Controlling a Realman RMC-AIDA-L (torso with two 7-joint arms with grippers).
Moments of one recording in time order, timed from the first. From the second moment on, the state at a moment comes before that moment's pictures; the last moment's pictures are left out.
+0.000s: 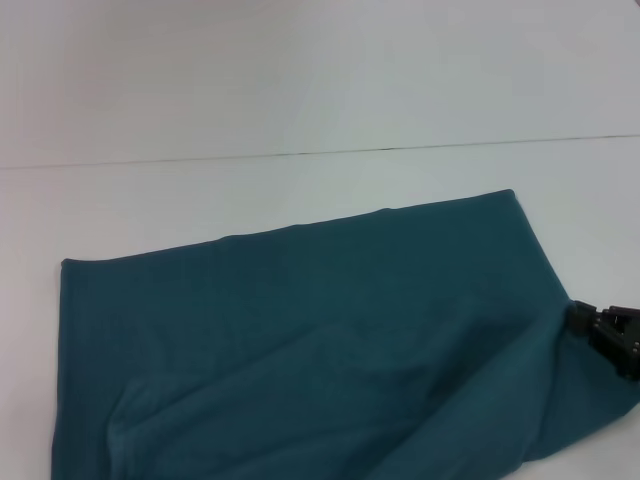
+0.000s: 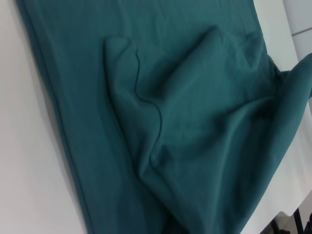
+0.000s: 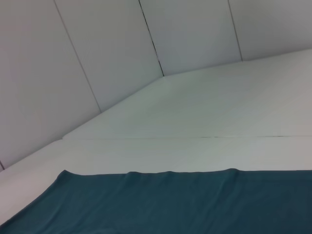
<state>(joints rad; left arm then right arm) -0.33 -2.01 -2.59 -0.98 -0.67 2.02 -2.24 0.32 2.07 -0.30 -0.62 -2.06 -1.54 1.30</state>
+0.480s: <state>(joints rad) -0.34 -2.02 -2.57 -1.03 -0.65 1.99 -2.22 0.32 2.08 -0.31 -0.62 -2.06 -1.53 1.28</state>
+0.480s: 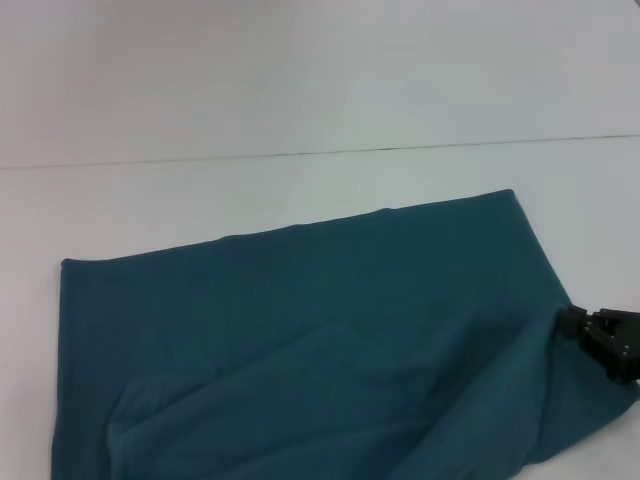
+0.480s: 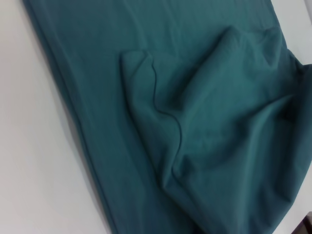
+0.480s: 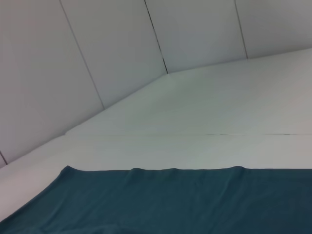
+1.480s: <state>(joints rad) -0.34 -2.06 -2.55 -1.07 -0.54 2.02 -2.25 0.32 2.08 -0.32 -0.61 -2.07 -1.51 1.27</state>
